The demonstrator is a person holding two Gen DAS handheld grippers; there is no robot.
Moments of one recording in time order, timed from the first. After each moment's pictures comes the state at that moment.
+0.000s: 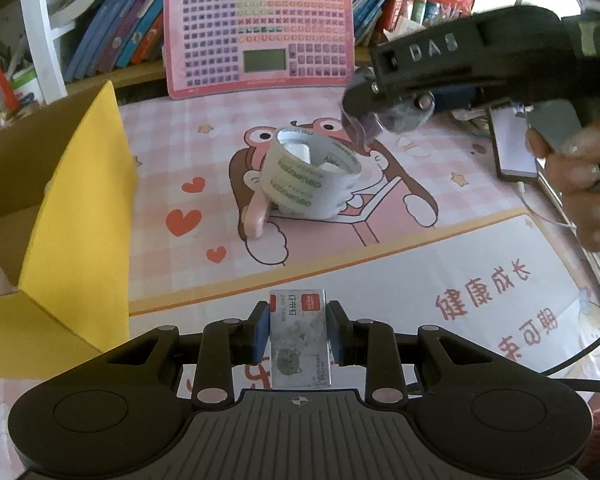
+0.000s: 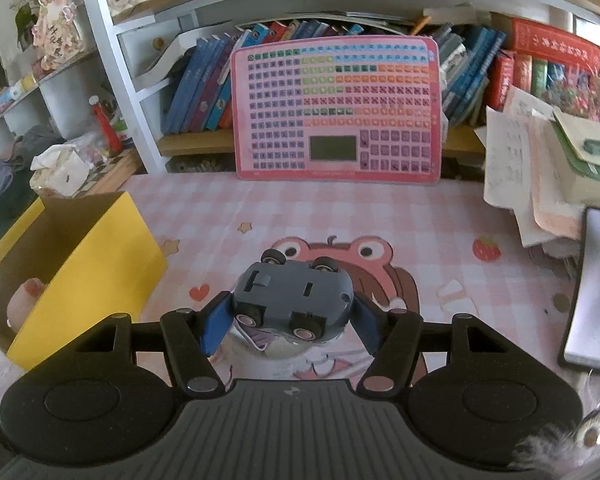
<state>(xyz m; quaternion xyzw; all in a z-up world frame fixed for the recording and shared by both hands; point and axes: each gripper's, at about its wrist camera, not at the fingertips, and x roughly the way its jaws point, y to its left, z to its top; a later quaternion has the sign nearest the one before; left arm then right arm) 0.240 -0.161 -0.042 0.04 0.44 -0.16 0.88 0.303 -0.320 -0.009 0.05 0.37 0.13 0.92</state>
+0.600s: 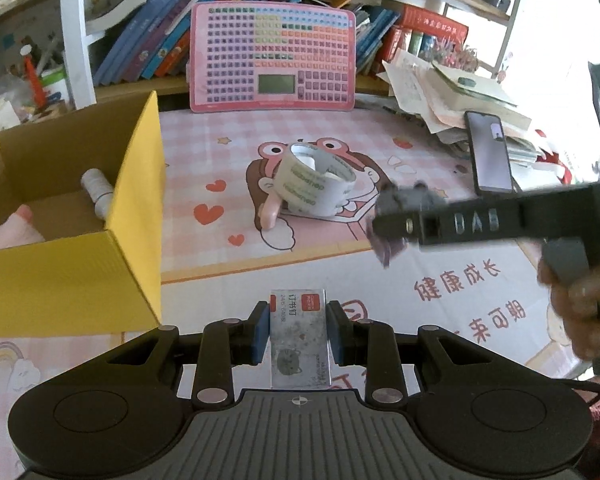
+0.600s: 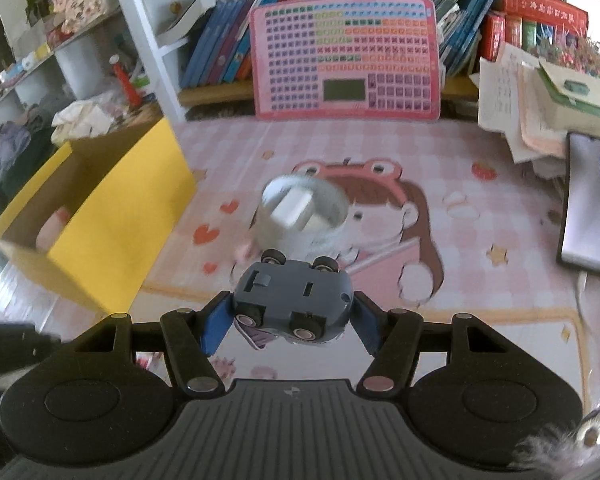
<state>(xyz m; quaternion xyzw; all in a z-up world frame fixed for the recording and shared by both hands) 0.189 -0.132 -0.018 0.00 0.41 -0.16 0.90 0.219 -0.301 -0.023 0.04 0.41 0.14 0.90</state>
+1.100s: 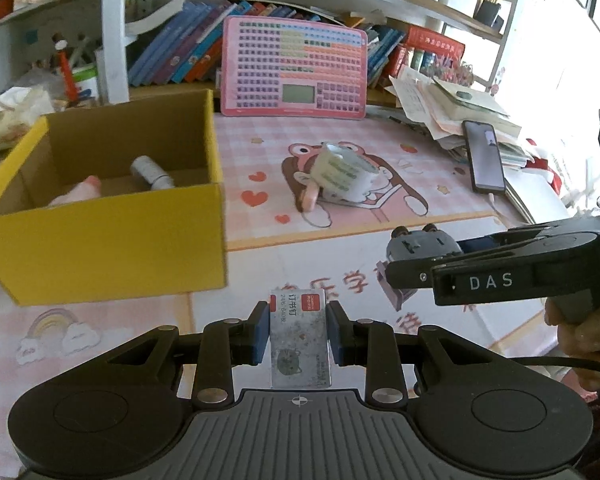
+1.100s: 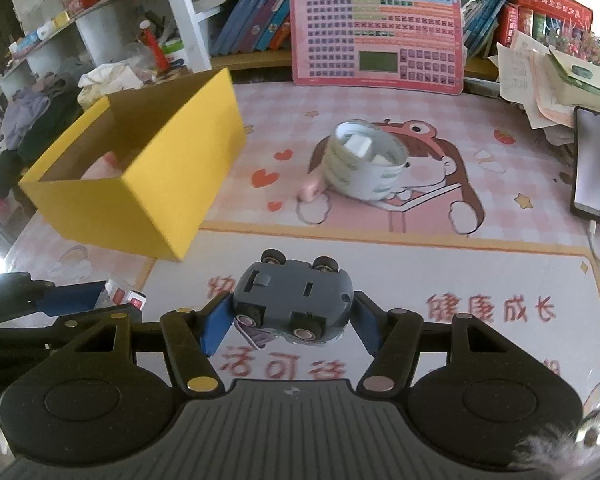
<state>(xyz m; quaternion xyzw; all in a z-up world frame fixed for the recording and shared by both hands) 0.139 -0.062 -0.010 -0.01 0.39 -0.17 0.90 0.154 -0.234 -0.023 0.03 0.43 0.13 0.89</state>
